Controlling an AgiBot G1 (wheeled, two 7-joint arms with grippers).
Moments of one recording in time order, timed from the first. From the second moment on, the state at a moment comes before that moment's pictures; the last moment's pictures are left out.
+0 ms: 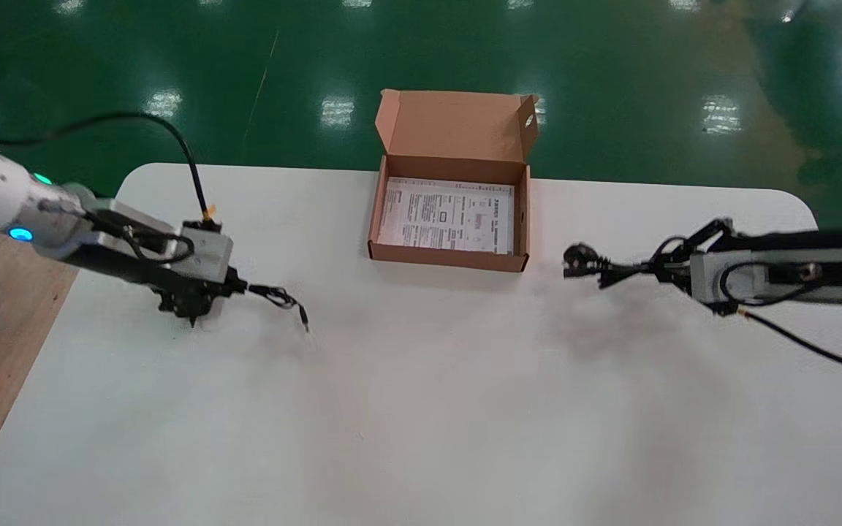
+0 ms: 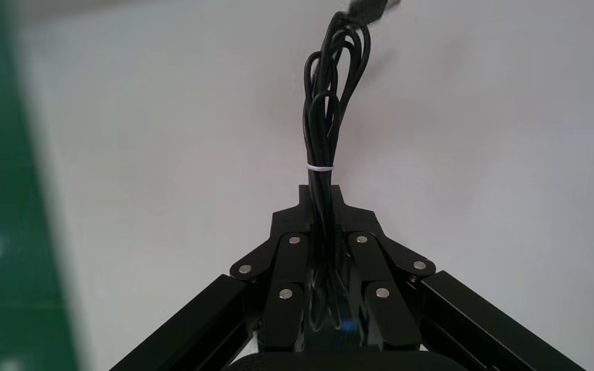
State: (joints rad) left arm -1.91 1.09 0.88 -0.22 1.76 1.30 0.54; right arm 1.72 -0.94 -0.61 0.20 -1.57 -1.20 -1.00
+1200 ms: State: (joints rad) left arm -2.07 1.08 0.66 -0.36 1.49 1.04 0.91; right arm 1.68 -1.37 -0.67 0.24 -1.52 -0.77 -1.04
